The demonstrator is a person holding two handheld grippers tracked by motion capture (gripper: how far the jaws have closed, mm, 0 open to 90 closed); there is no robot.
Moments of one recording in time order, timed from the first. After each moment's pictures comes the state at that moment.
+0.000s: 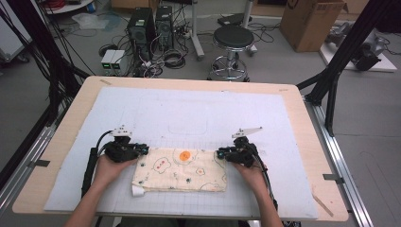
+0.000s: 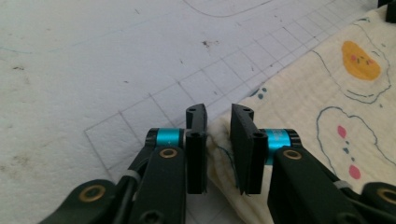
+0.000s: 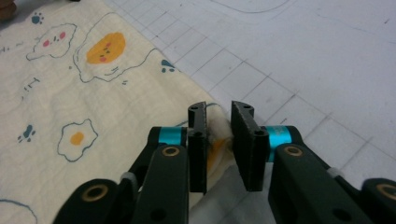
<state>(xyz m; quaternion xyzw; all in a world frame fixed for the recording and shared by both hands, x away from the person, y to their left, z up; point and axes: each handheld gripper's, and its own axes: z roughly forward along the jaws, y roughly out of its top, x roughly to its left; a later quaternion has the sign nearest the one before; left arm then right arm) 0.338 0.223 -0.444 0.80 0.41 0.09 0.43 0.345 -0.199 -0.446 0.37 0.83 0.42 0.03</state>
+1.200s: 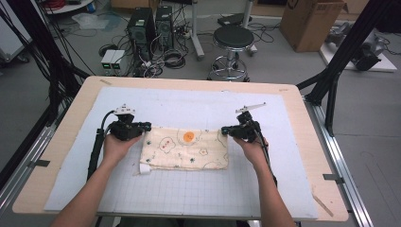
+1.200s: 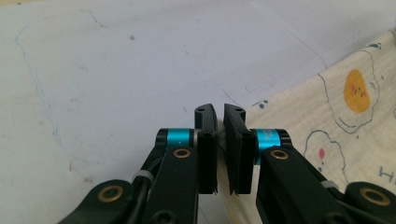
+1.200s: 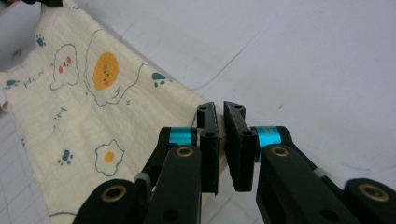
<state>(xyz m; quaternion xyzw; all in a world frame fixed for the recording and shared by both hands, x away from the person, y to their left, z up) 0.397 0.212 -0.413 0.76 0.44 0.14 0.45 0.410 -0.209 -0.409 0.42 0.81 0.41 0.04</state>
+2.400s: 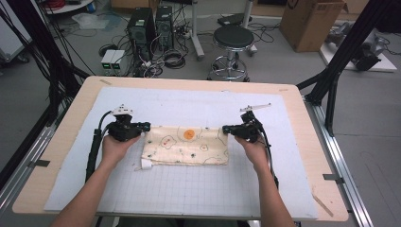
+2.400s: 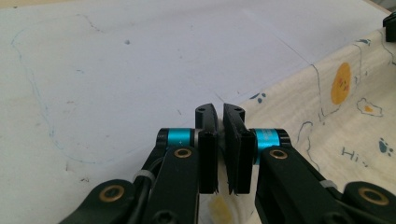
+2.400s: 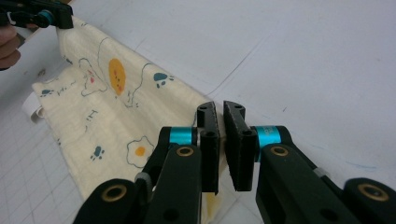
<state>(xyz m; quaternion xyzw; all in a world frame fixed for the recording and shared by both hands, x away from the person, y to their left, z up) 0.382 0.216 -0.411 0.77 0.42 0.14 0.46 0.404 -0.218 -0.410 0.42 0.79 0.45 0.02</state>
